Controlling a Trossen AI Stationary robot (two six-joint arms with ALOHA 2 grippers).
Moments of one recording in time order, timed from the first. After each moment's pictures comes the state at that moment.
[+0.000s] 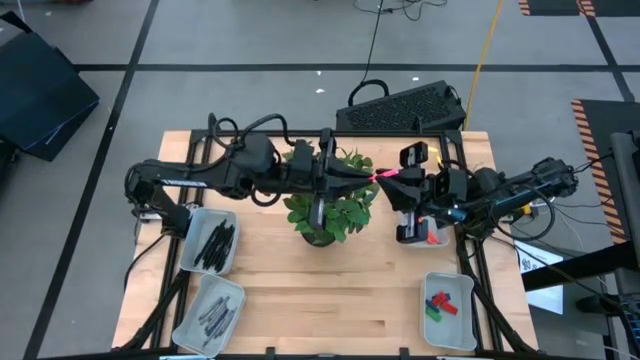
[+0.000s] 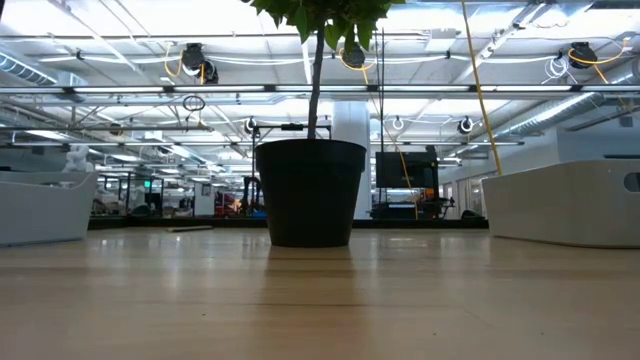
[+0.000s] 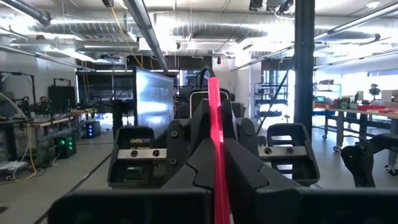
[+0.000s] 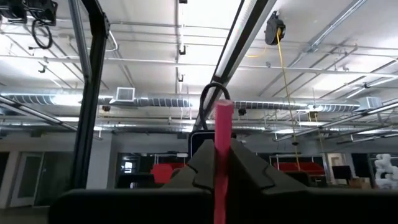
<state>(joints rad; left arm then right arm) -0.10 1.69 1.83 0.17 0.05 0.02 0.35 1.25 1.15 0.81 0.36 -0.26</state>
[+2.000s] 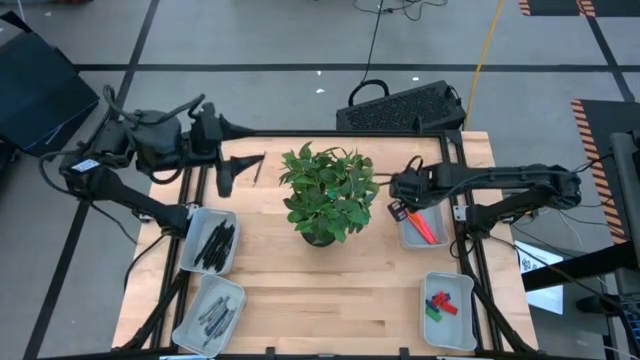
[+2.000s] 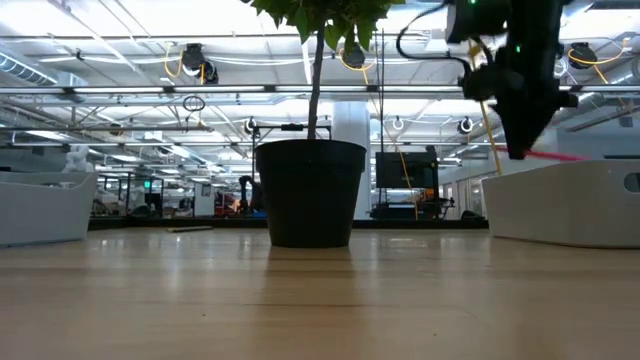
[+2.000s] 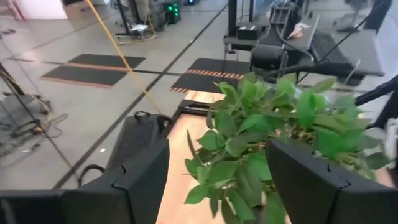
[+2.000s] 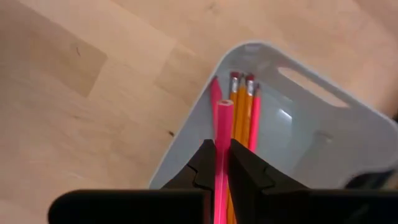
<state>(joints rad) -0.08 1.21 1.83 -0.93 -0.38 -0.06 -0.13 1.23 0.91 -1.13 0.15 0.89</state>
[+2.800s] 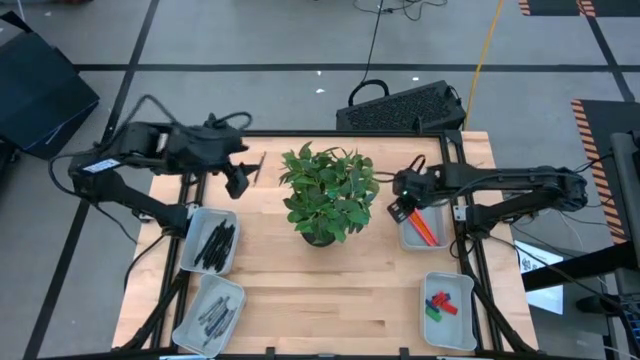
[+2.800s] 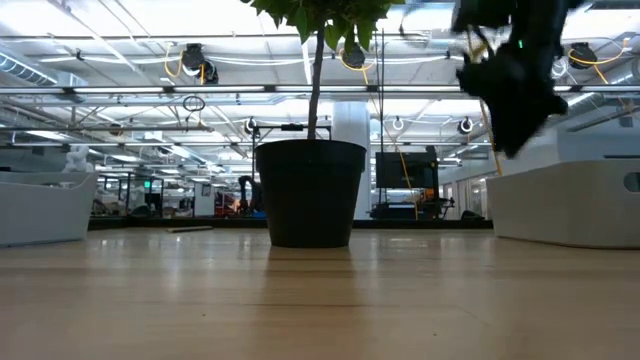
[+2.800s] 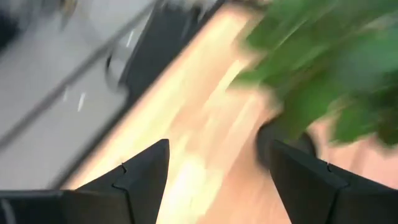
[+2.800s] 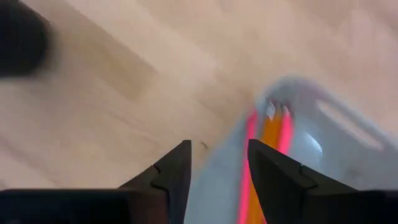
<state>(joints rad) 0.00 1.27 1.78 -1.31 -0.39 -0.39 -0.13 1.16 0.88 -1.02 0.11 0.80</state>
